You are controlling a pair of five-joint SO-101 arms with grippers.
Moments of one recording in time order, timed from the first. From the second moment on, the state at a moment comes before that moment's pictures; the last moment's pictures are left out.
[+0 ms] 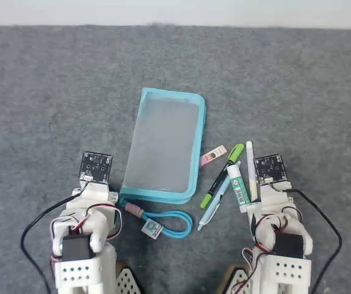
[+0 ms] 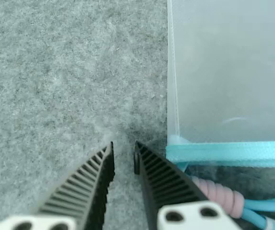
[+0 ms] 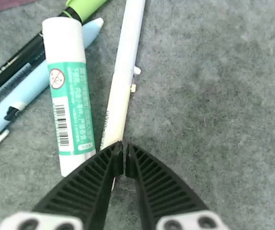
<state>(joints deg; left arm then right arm) -12.0 -103.0 97.1 71.5 -7.3 4.1 -97.1 95.7 67.4 17.5</state>
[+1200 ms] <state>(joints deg) -22.3 -103.0 97.1 68.1 -21.8 -0.5 -97.1 95.7 64.8 17.4</state>
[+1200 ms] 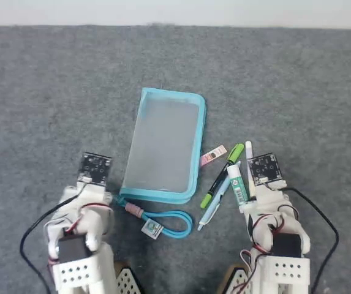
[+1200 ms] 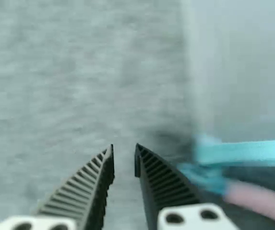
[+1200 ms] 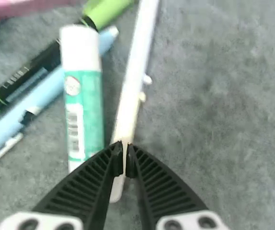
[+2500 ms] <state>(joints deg) -37.4 -103.0 97.1 65.4 -26.8 -50.6 -14.4 43.2 59.5 14.8</state>
